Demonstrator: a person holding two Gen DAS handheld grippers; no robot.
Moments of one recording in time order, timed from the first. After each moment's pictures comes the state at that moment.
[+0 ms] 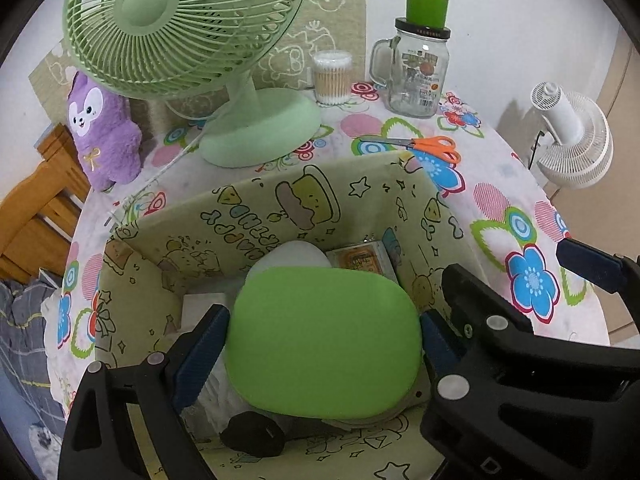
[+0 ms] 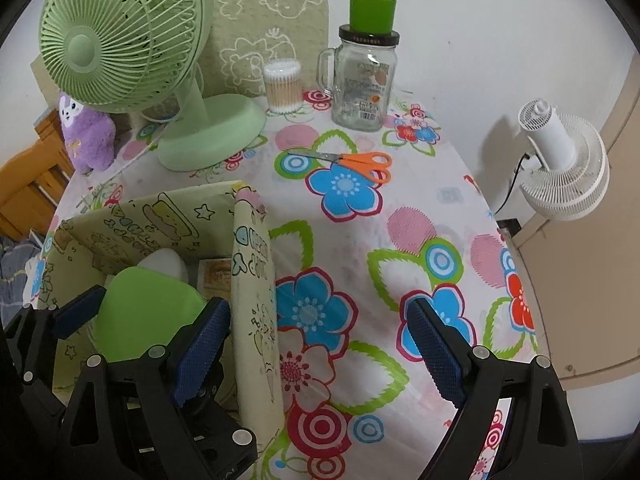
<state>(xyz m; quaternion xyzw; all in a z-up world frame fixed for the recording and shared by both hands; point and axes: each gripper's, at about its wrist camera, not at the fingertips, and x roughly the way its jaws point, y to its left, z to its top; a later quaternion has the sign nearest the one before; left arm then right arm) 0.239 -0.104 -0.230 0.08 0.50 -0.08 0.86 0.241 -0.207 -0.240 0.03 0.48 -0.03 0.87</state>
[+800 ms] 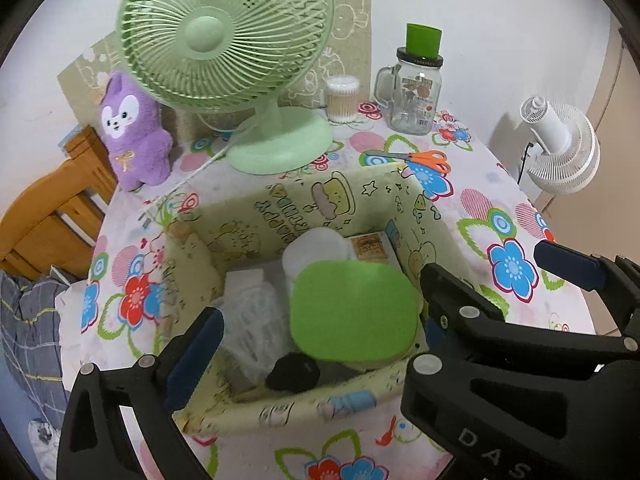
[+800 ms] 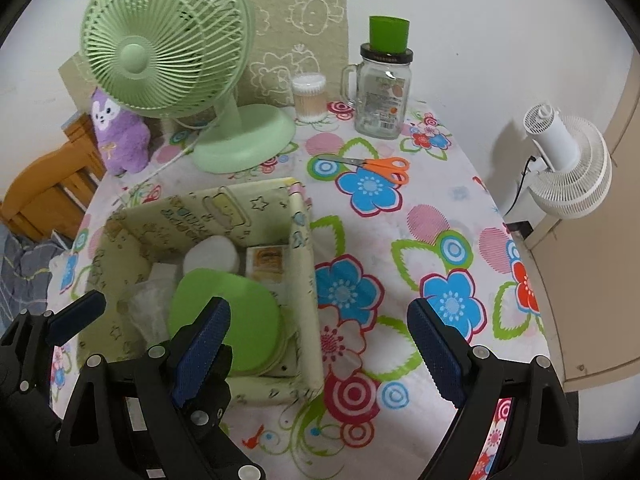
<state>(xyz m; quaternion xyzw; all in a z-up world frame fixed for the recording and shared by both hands) 0.196 -0.078 -0.192 0.07 0.48 -0.08 0.87 0.203 -0.184 -0.212 0.04 0.47 -0.01 0.88</state>
